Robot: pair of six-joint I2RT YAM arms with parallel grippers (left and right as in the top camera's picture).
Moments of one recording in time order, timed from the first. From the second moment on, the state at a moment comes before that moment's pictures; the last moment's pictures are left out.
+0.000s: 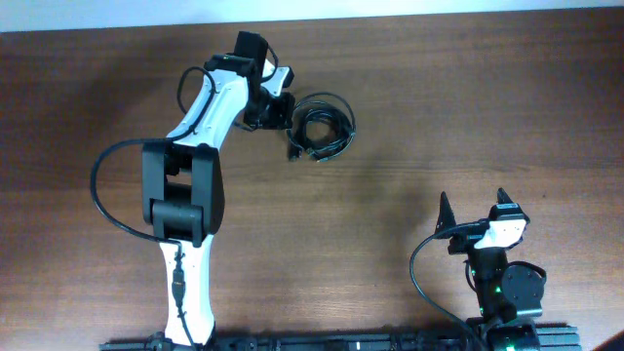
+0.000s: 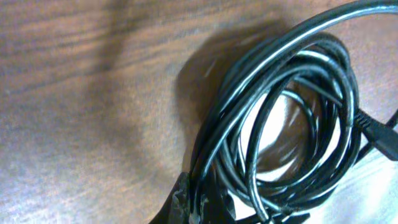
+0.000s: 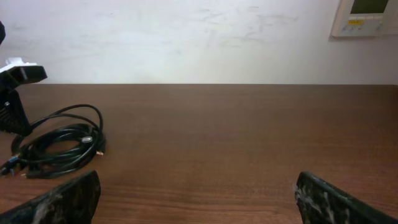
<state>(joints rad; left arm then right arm) -0.22 2.33 1.92 -0.96 0.38 -0.04 0.04 0.01 0.01 -0.08 0.00 0.03</state>
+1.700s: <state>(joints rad) -0.06 2.35 2.76 0.27 1.30 -1.39 0.04 0.01 0.01 -0.08 0.00 0.03</state>
